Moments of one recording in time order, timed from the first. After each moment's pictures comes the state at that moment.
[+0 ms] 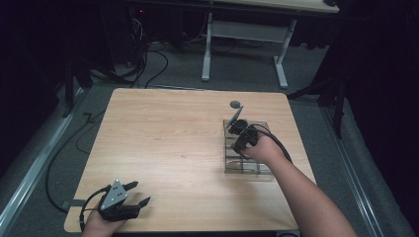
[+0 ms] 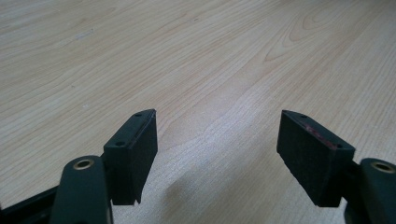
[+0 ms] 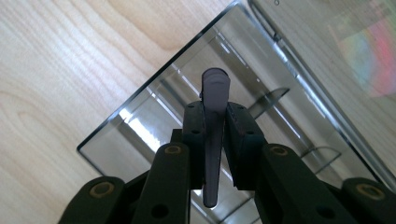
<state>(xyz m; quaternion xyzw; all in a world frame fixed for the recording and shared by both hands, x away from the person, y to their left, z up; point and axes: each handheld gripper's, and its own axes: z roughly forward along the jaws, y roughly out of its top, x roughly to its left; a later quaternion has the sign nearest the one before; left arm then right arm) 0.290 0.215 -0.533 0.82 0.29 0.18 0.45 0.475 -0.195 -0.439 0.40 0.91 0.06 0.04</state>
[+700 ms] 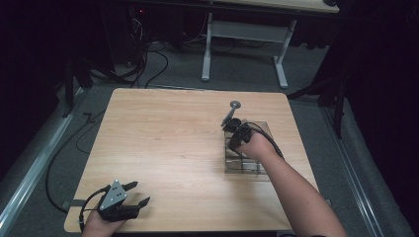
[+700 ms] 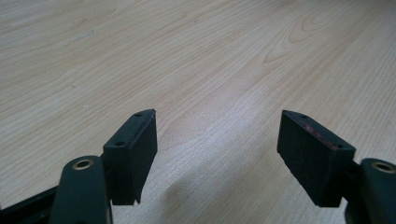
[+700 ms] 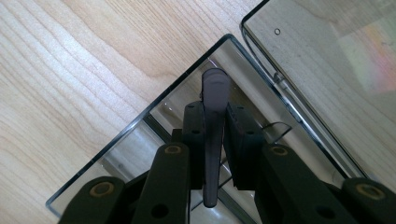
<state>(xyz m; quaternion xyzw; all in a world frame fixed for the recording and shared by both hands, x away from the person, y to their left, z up) 0.289 0.216 -0.533 0.82 0.29 0.18 0.45 0.498 -0.183 -0.460 0.40 0.91 0.04 0.03</state>
